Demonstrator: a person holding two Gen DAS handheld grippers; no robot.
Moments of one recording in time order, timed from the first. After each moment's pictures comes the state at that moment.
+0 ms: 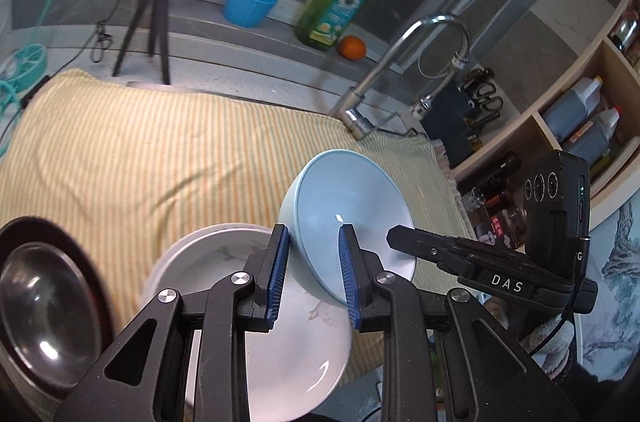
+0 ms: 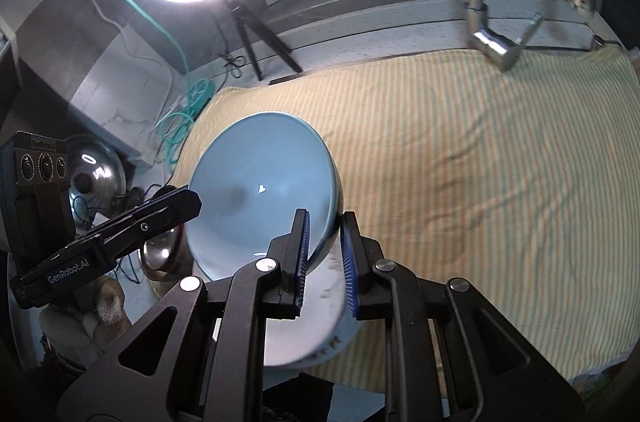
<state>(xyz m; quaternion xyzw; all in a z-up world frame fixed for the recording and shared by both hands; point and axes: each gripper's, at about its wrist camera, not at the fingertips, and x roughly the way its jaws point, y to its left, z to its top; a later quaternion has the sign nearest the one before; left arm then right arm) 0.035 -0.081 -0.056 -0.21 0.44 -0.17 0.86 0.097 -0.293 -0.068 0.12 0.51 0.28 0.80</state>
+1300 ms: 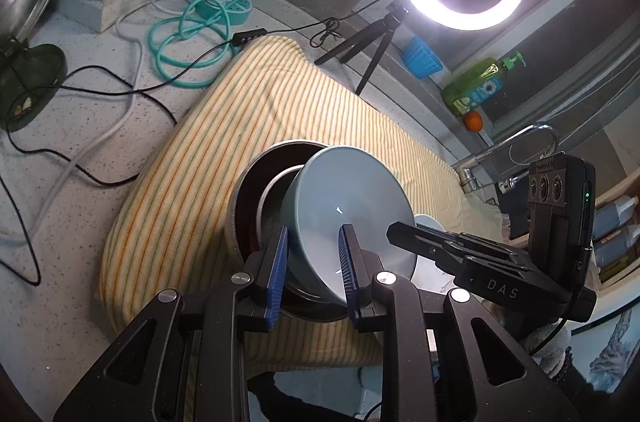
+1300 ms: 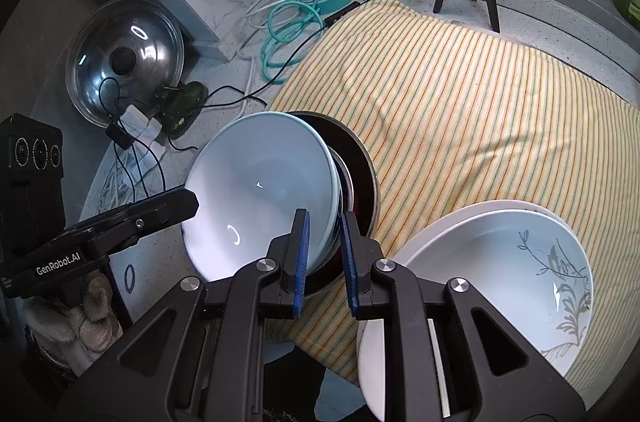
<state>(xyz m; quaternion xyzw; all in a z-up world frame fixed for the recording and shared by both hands) -0.067 0.098 -0.089 -0.32 0.43 0.01 0.84 0.059 -0.066 -0.094 -0.03 0.54 0.42 0.73</state>
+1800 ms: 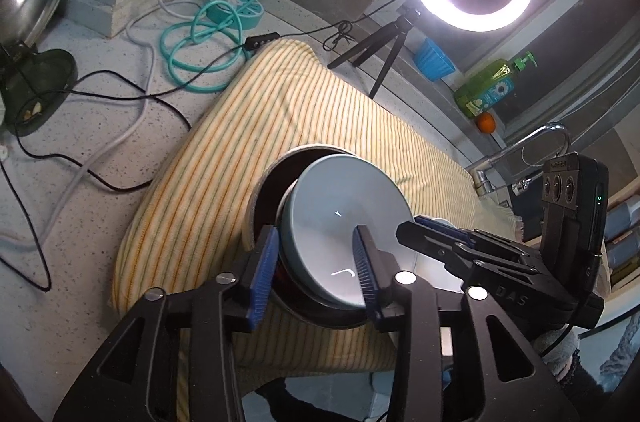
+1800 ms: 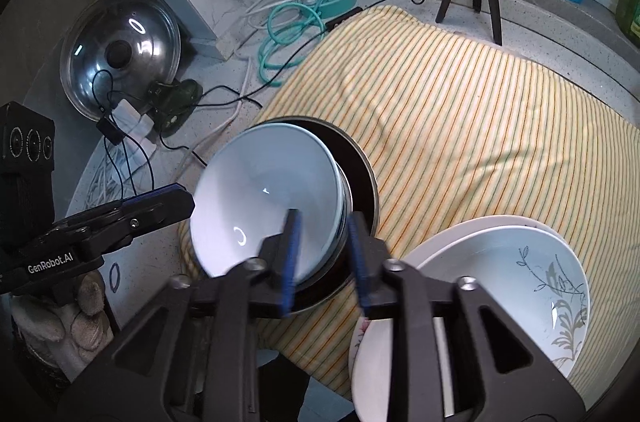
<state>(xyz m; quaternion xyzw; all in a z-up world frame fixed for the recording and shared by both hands) -0.068 0.102 -0.090 -0.31 0.43 0.03 0.85 0.059 -0.065 -0.090 -0.04 0.51 0.42 0.75</state>
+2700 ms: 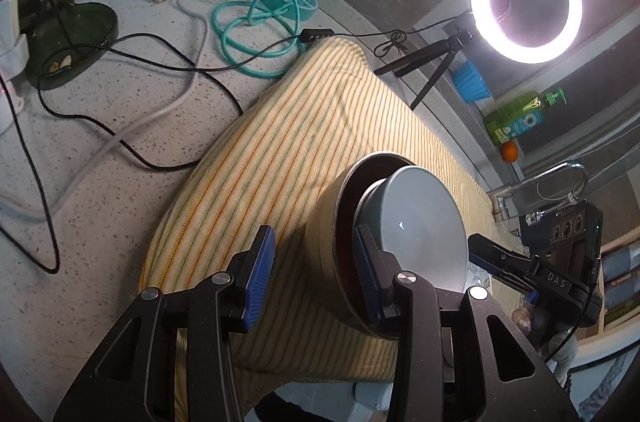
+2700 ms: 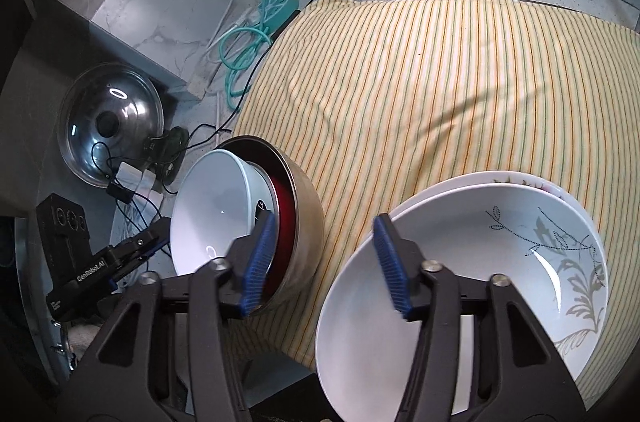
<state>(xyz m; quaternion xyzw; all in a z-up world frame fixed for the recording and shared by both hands) -0.079 0.137 -0.122 -0.36 0.43 0.08 0.82 0.100 -0.114 -0.123 0.09 0.57 0.38 0.72</state>
